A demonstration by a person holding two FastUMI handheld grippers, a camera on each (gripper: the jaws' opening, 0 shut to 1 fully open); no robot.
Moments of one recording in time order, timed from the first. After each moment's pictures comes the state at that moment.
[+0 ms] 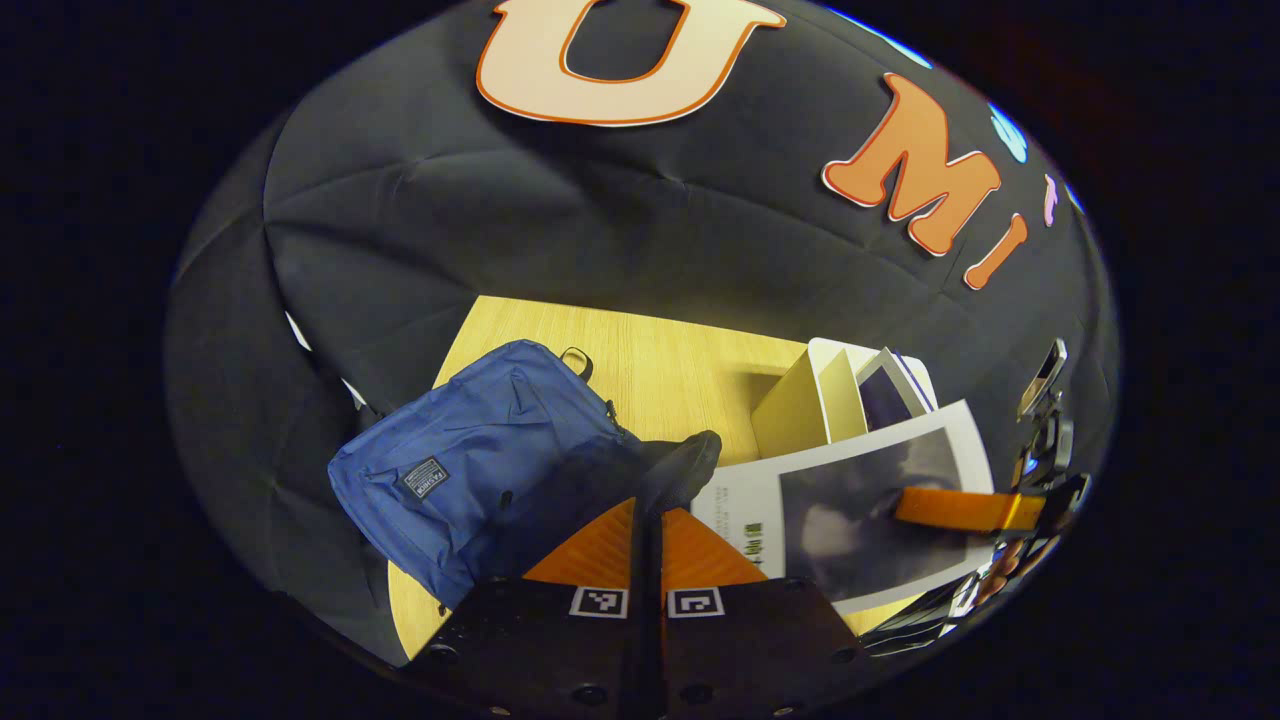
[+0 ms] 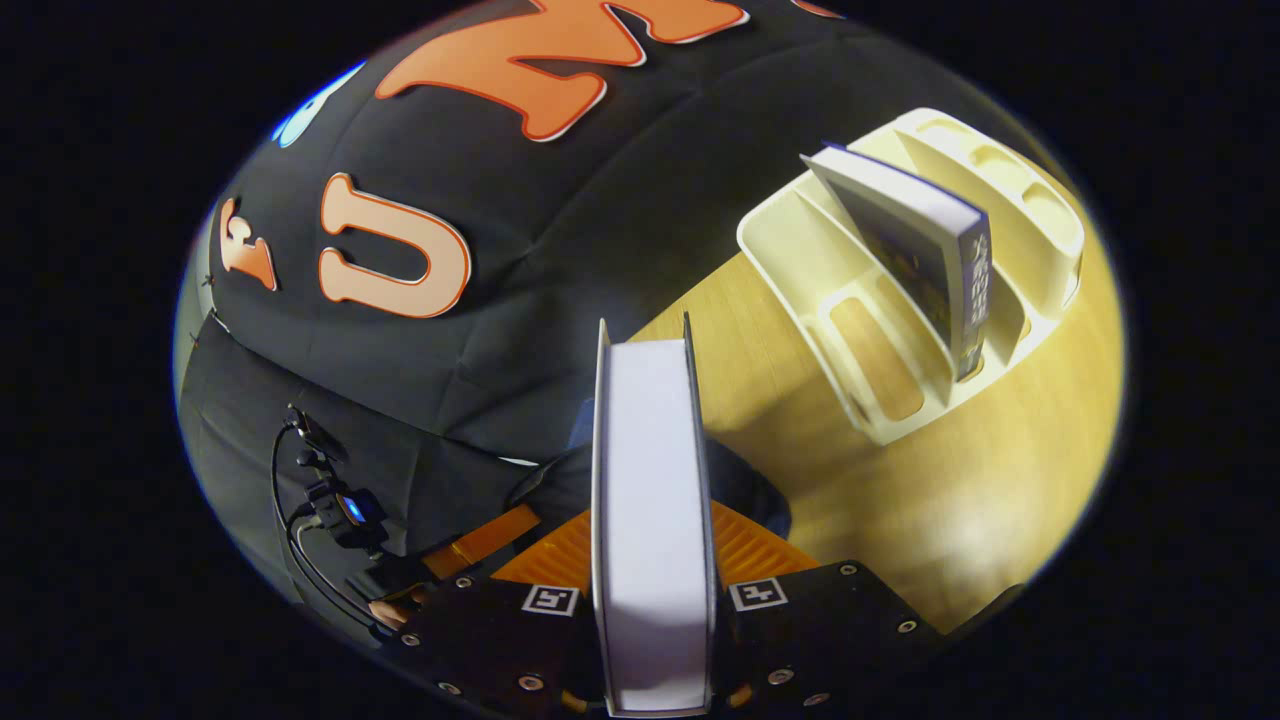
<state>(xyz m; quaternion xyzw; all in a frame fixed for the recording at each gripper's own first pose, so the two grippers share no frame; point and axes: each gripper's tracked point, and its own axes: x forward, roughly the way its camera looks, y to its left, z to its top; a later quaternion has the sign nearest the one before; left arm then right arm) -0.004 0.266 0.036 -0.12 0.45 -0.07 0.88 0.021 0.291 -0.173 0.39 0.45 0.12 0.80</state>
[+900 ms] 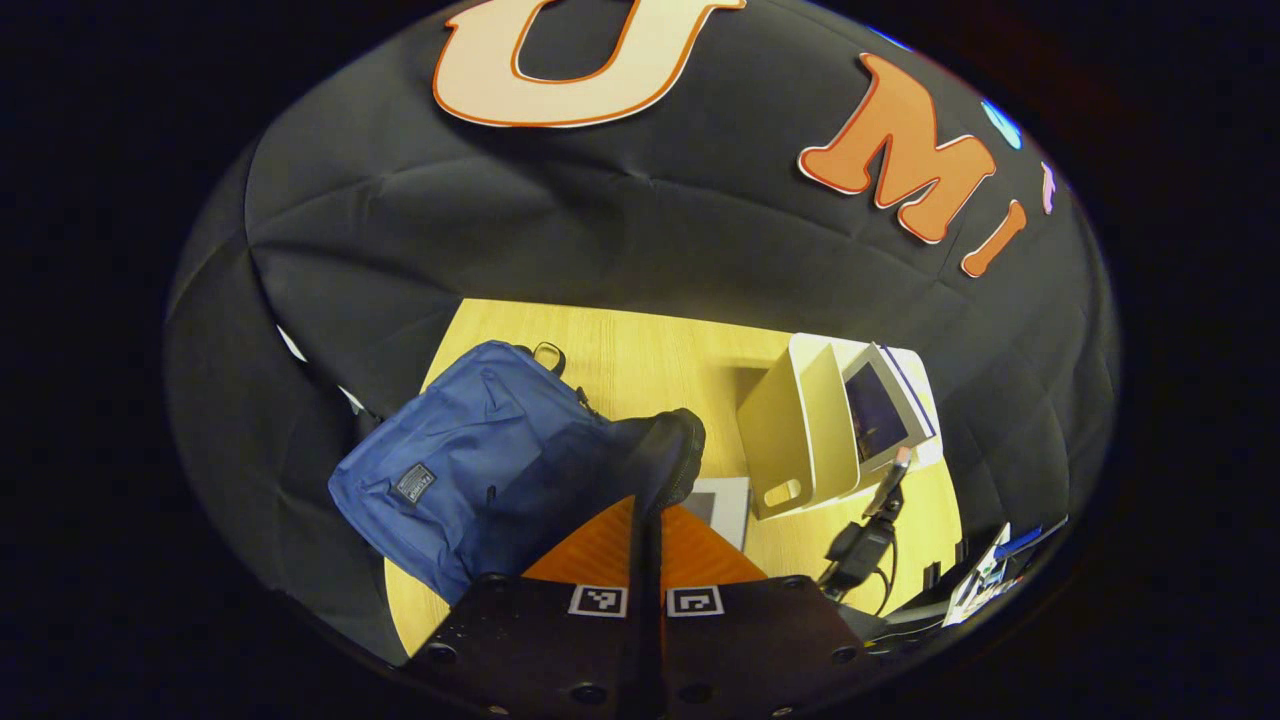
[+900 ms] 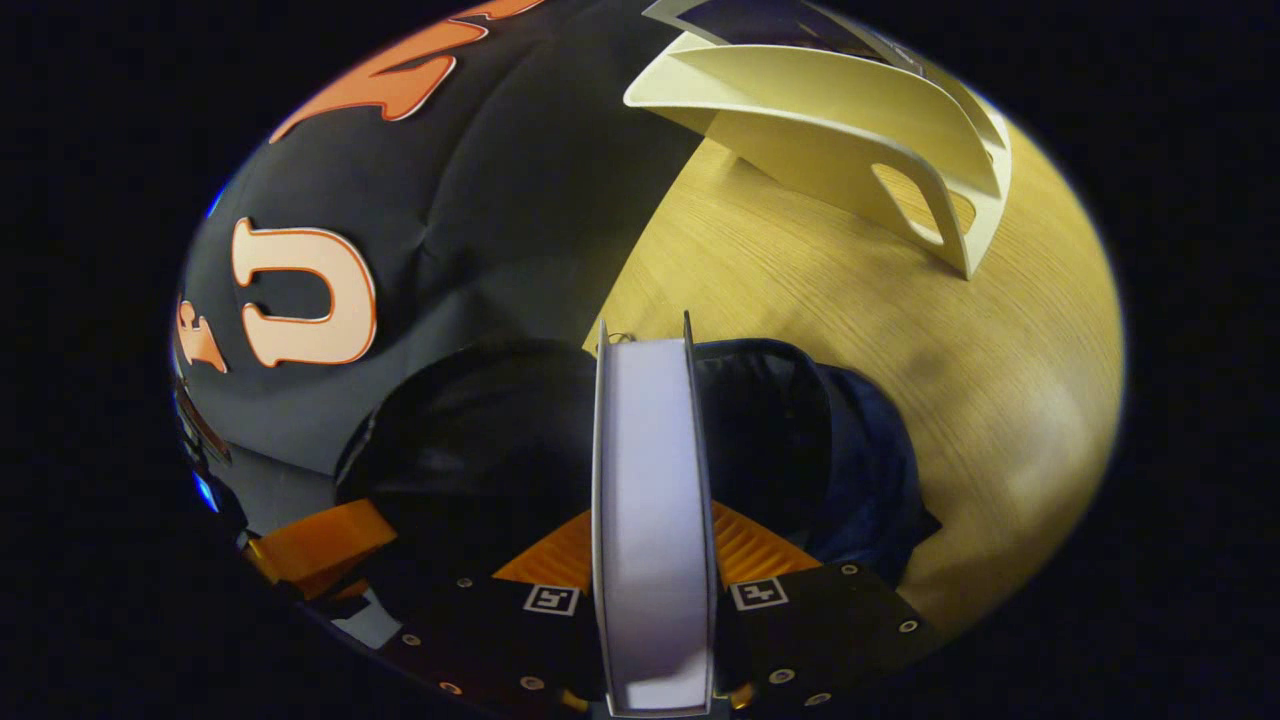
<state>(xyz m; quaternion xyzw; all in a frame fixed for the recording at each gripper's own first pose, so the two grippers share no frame) 0.002 0.230 0.047 -0.11 0.47 -0.08 0.87 0.042 0.393 -0.297 0.50 0.45 0.04 0.74</state>
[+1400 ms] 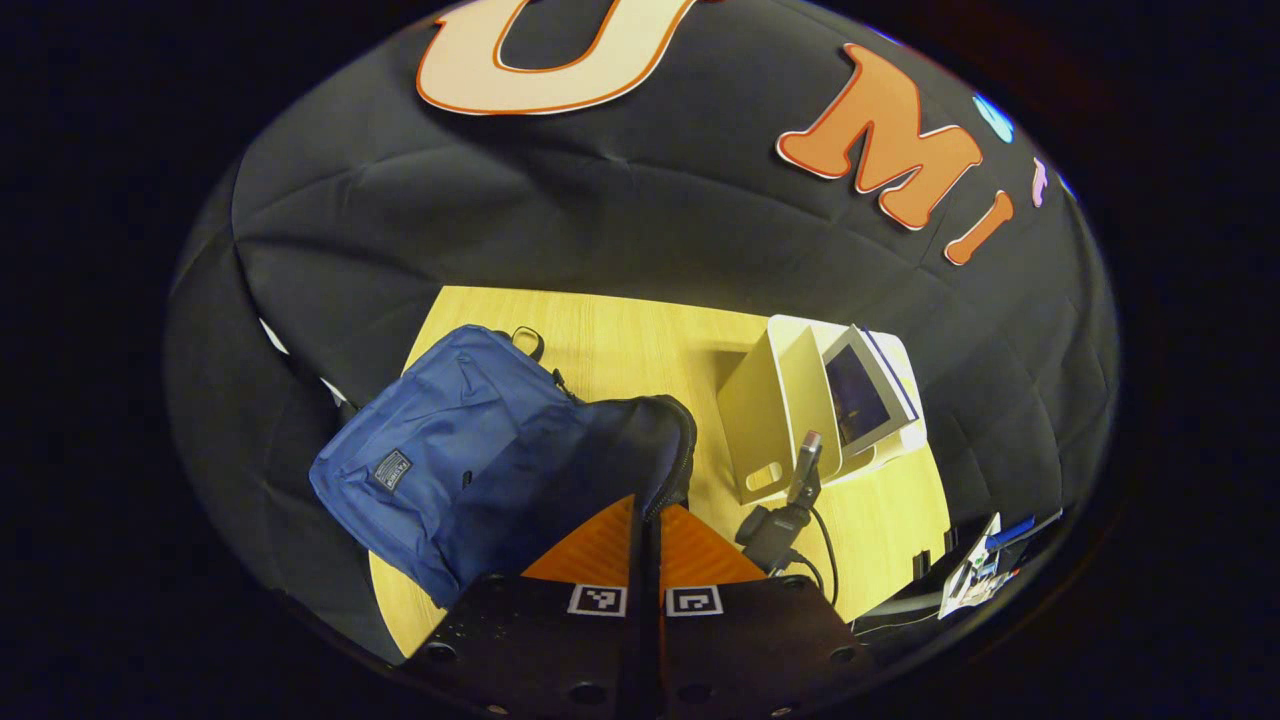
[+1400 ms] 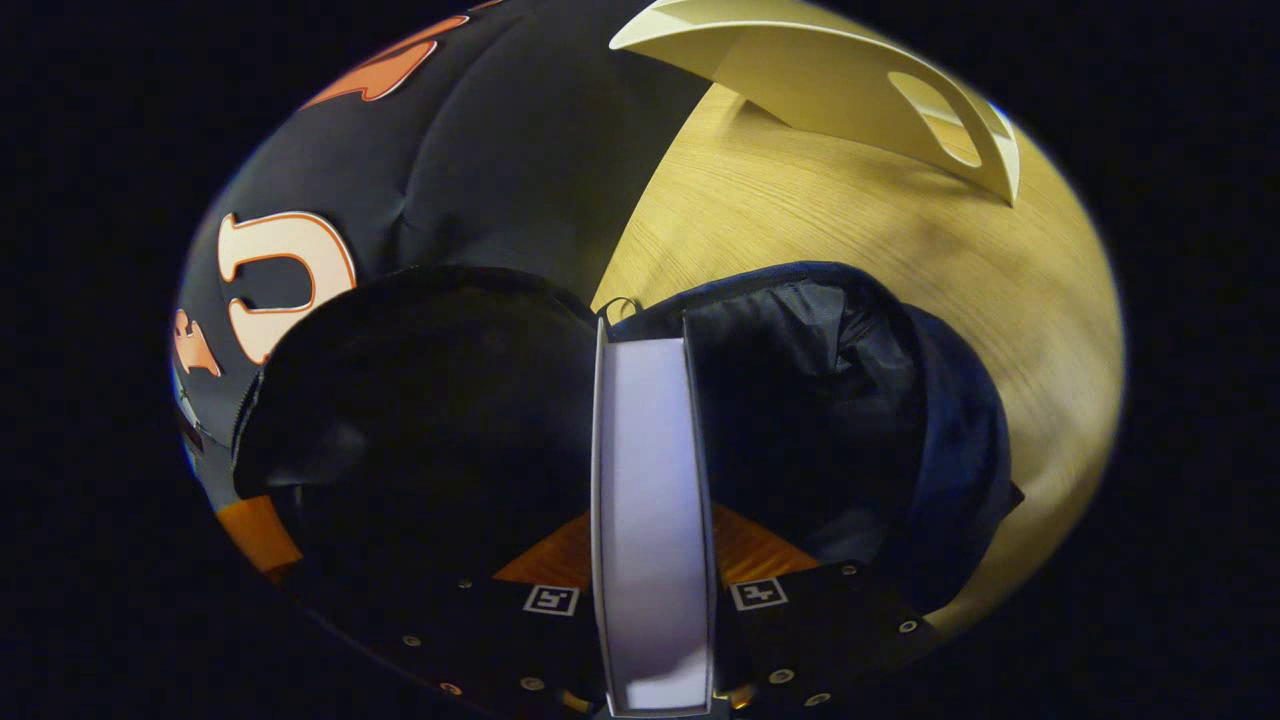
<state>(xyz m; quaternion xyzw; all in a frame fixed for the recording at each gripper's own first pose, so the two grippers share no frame) -0.008 0.214 0.045 -0.11 0.48 -0.11 0.86 0.054 0.441 -0.317 0.52 0.45 0.07 0.72</state>
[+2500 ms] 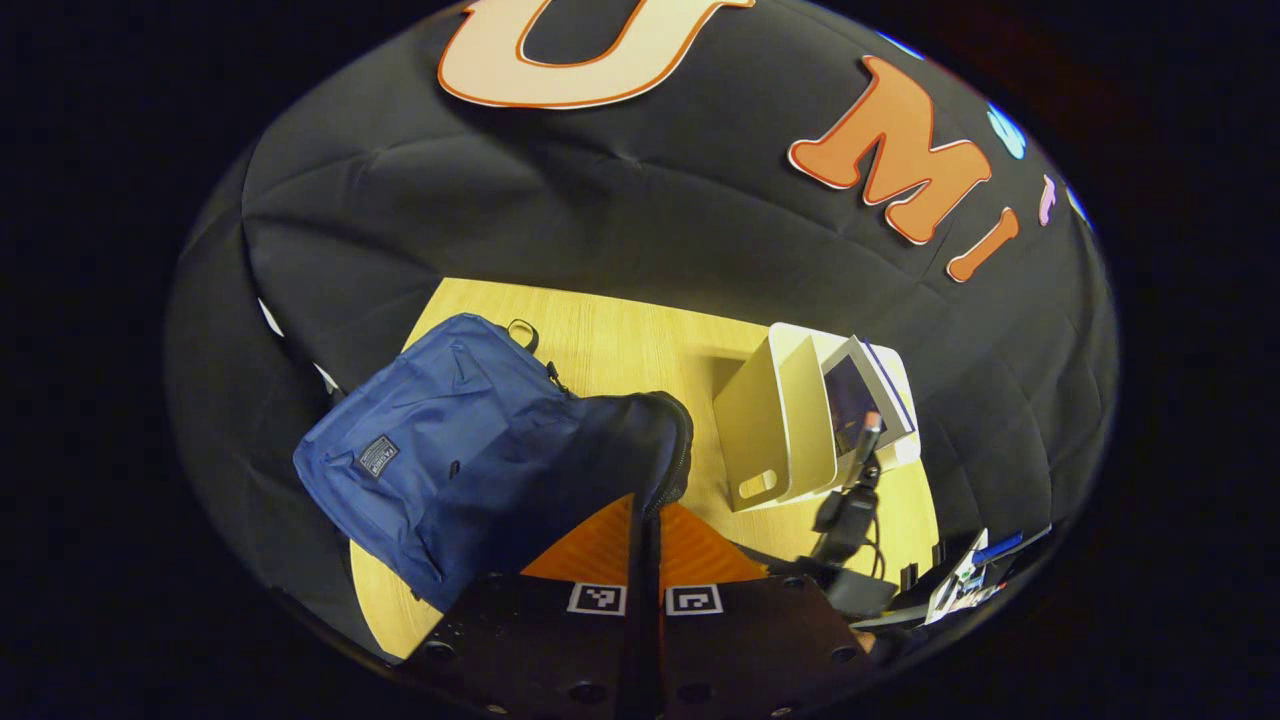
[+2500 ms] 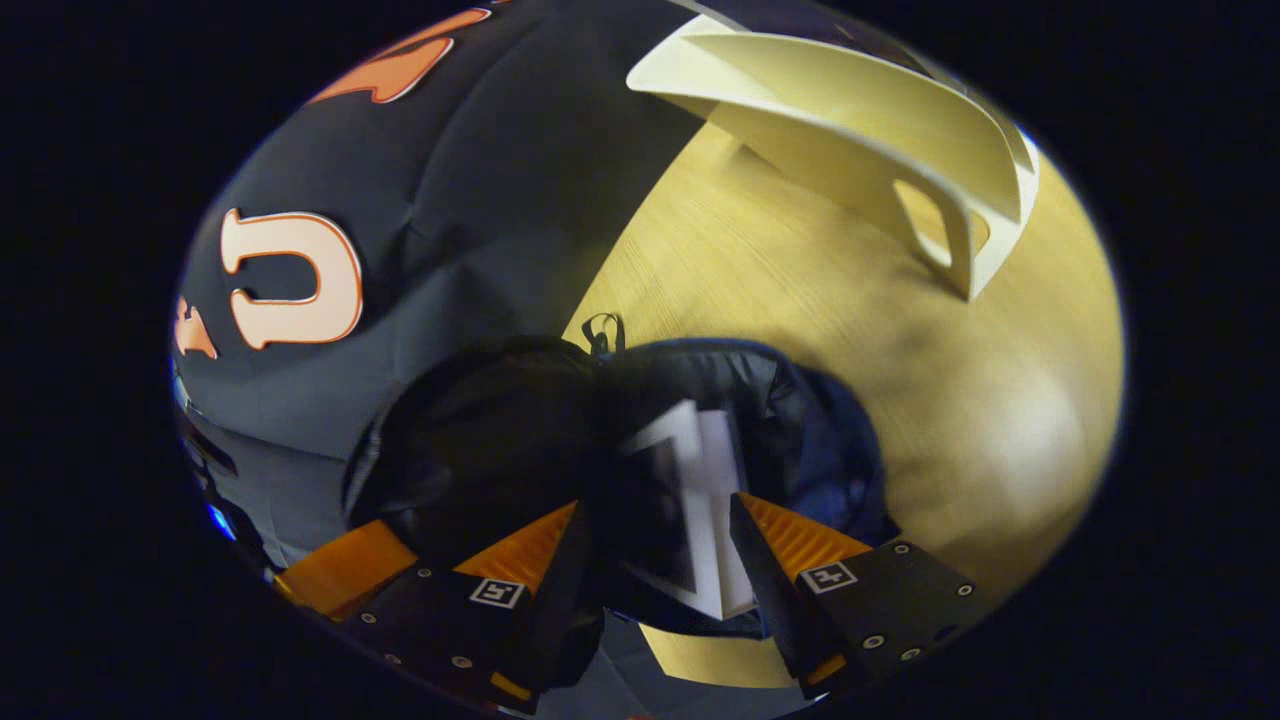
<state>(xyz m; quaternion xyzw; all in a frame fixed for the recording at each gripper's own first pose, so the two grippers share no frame) -0.010 0.212 0.034 -0.14 0.48 -0.10 0.86 0.038 0.357 -0.285 0.45 0.48 0.07 0.75</state>
